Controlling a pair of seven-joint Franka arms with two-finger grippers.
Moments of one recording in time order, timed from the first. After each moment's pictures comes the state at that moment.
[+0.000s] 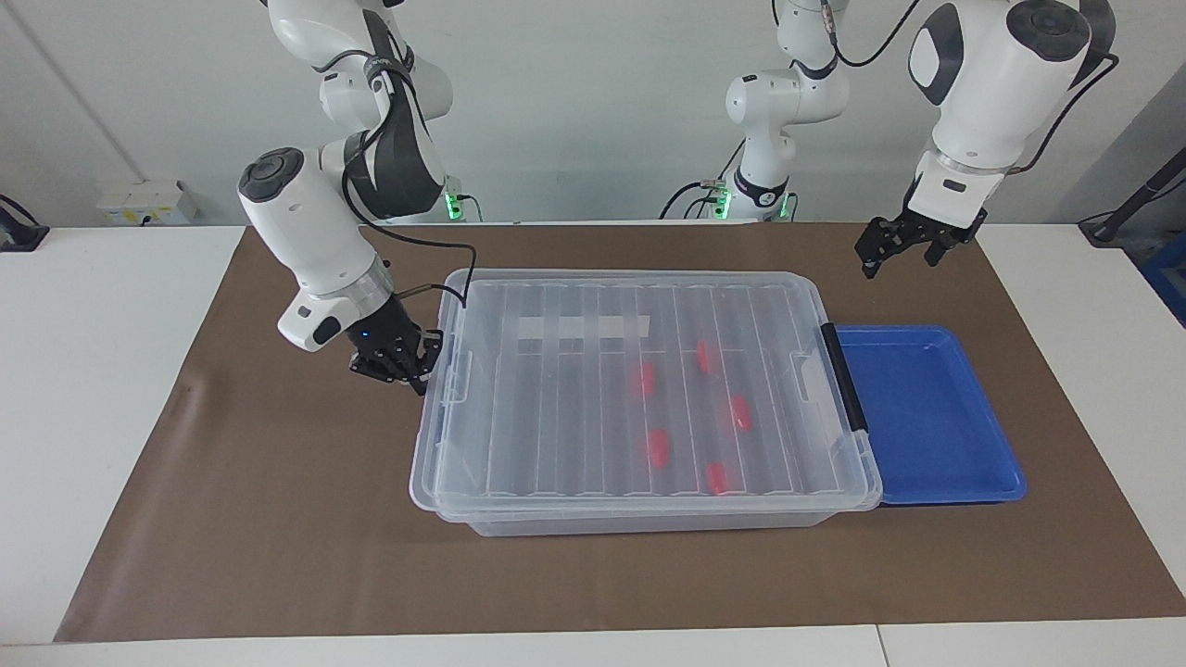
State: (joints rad) left arm 0.05 -0.04 -0.15 -1.71 0.04 1.65 -0.21; right arm 0.14 0.20 0.01 -1.78 0.26 2.16 -0.07
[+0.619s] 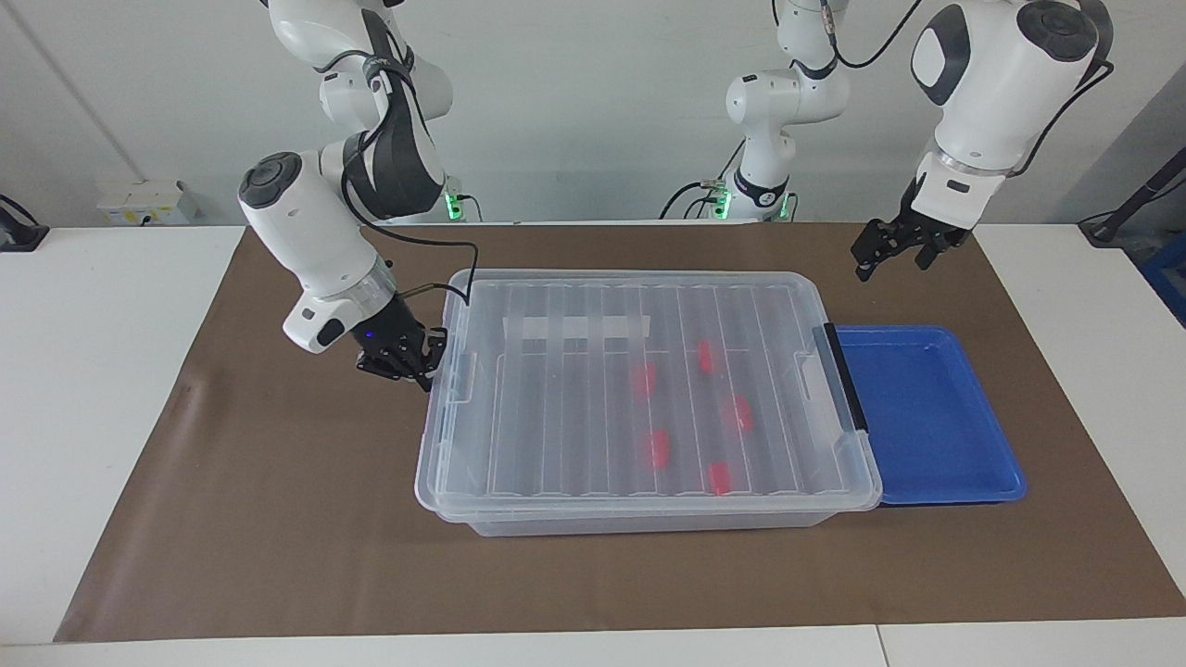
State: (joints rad) left arm 0.05 -0.04 -0.14 -1.72 0.01 1.66 -0.23; right arm 0.14 0.20 0.00 -1.78 0.27 2.14 -0.07
